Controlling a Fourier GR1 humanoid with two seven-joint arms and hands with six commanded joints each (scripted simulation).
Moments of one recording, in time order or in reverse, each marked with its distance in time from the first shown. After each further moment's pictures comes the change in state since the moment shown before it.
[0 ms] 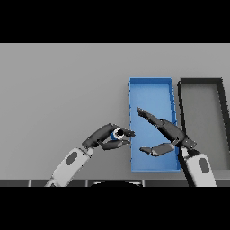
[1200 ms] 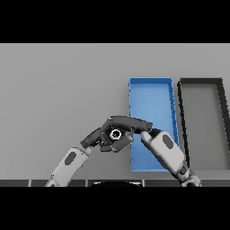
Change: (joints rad) left arm 0.012 -0.010 0.041 -0.011 -0.065 -0.082 0.032; right arm -0.431 0.219 0.236 0.260 -0.042 0.136 0.189
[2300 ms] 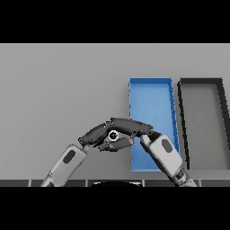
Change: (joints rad) left arm -0.034 0.052 -0.004 0.030 -0.115 -0.044 -0.026; right arm 0.047 0.061 -0.026 -0.044 0.100 0.040 -0.113
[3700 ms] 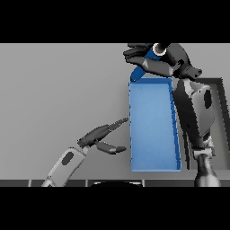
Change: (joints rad) left arm 0.037 -0.007 0.012 -0.032 0.058 -0.014 0.116; right arm -0.580 -0.285 -0.405 0.337 -0.436 -0.444 0.200
